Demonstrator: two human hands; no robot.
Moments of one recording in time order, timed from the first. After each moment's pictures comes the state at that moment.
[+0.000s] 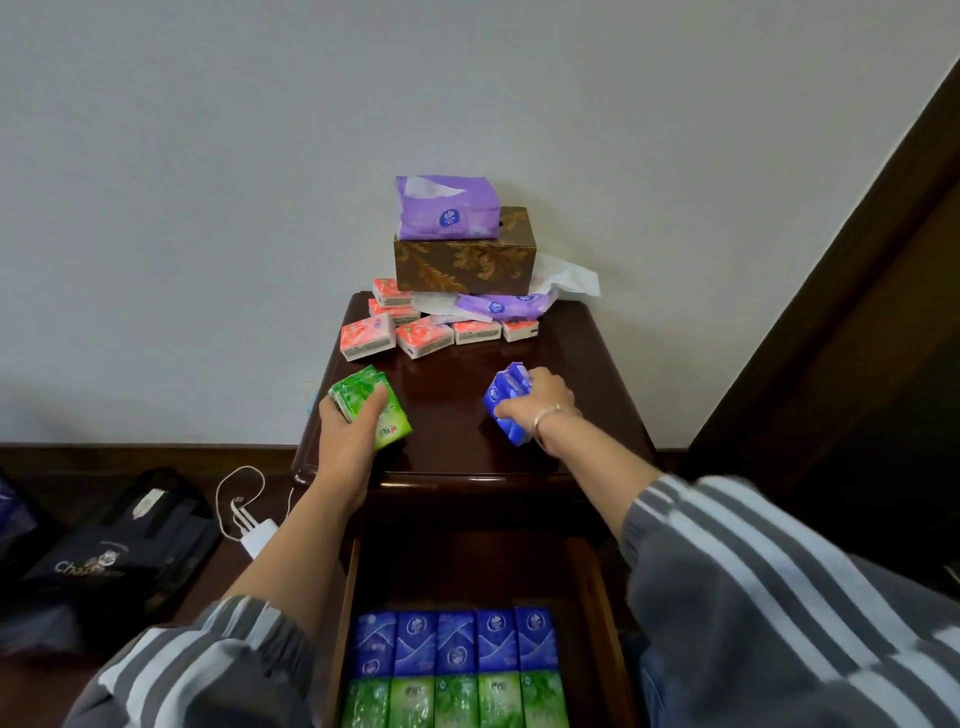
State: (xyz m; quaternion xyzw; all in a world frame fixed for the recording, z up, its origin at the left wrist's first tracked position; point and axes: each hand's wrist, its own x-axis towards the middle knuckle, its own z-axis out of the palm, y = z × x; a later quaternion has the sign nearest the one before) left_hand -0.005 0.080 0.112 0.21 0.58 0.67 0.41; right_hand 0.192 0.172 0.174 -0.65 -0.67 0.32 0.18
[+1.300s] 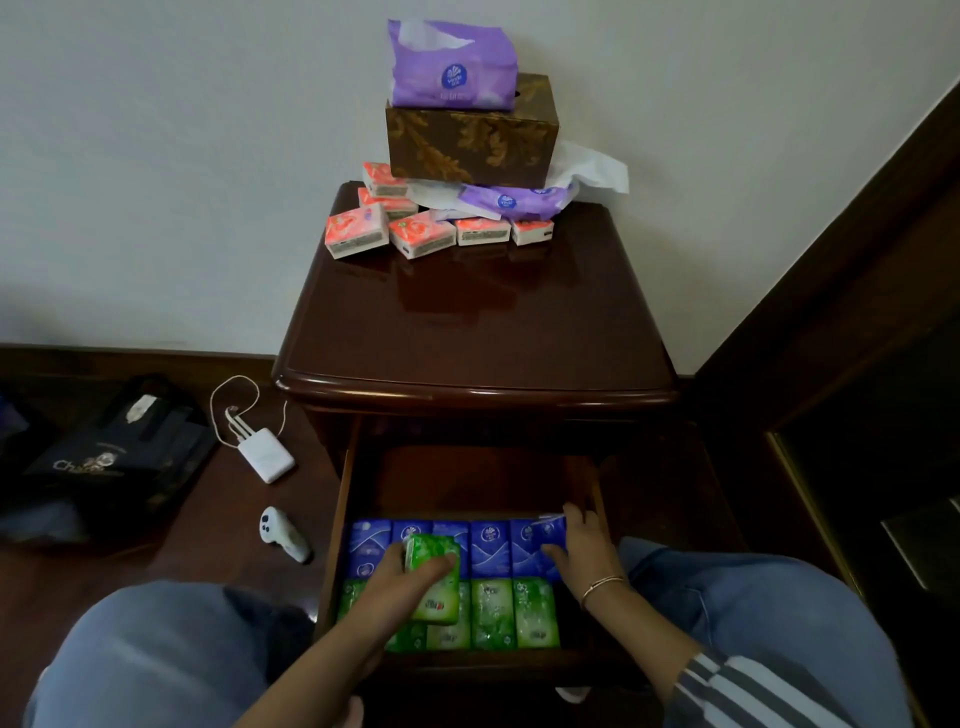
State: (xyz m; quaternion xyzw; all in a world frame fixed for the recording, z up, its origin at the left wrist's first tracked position) left_hand 0.095 -0.080 -0.012 0.23 0.66 0.38 0.61; right_hand 0.312 0.039 -0.042 -0.64 -0.73 0.24 -0.06
